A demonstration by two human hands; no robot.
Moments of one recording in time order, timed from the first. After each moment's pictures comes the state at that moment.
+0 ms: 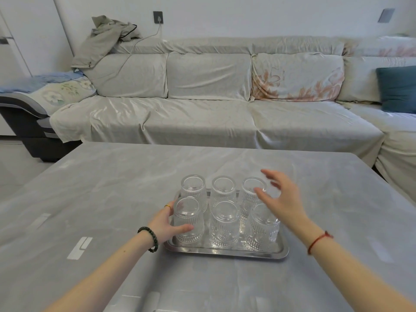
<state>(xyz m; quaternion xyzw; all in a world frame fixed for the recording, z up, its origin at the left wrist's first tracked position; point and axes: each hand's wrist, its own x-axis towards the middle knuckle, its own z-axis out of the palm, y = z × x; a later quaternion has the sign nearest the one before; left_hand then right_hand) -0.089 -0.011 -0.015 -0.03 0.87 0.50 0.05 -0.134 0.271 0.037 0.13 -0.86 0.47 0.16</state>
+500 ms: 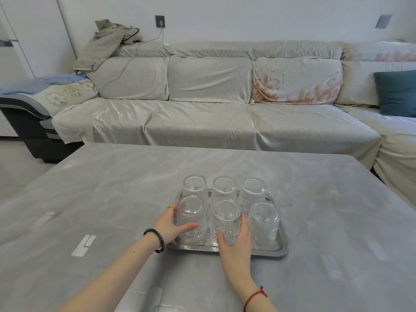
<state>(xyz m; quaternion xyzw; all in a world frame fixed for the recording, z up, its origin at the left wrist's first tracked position) -0.081 -0.005 -0.018 -0.06 0.85 0.51 0.05 -0.048 0.173 -0.036 -0.02 -0.81 0.59 0.08</state>
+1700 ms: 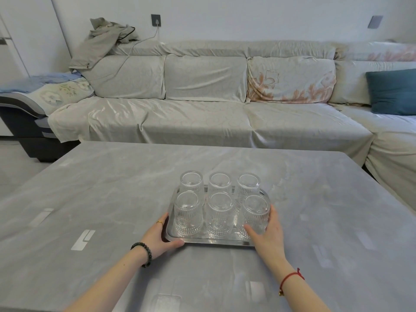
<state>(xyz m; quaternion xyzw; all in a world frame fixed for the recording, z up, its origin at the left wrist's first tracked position) -0.043 -0.010 -0.029 -0.04 0.89 0.45 0.05 -0.074 0.255 -0.045 -0.05 -0.85 0.52 0.08</state>
